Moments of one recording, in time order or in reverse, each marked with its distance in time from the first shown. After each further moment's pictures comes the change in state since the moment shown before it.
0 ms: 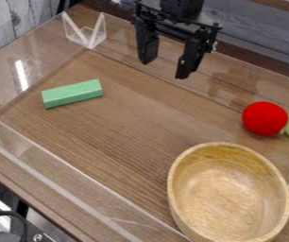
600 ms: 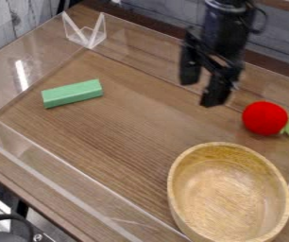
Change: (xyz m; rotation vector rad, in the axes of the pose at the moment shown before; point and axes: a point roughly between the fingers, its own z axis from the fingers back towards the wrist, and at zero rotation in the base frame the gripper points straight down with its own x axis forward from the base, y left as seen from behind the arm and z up) arm 0.013 -0.061 -0.038 0.007 0.067 -0.597
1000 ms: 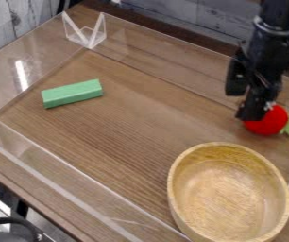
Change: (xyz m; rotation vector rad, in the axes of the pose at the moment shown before) arm 0.041 -0.022 -0.016 0.026 -0.005 -0.307
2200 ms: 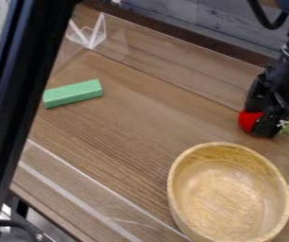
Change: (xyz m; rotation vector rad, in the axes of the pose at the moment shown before) arm 0.056 0.022 -0.039 0.013 -0.025 -0.122
